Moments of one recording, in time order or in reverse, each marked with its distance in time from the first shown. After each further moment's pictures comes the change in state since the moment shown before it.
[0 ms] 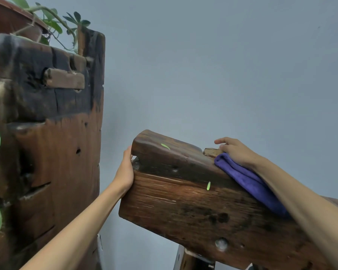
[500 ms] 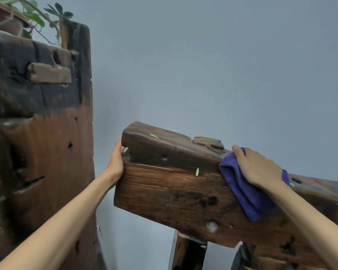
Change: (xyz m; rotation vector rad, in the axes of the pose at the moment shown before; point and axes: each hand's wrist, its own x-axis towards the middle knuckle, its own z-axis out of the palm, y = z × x) left_hand -0.017 0.017 0.001 -0.028 0.012 0.019; right_hand -0.100 0.038 -0.001 -0.503 0.329 0.252
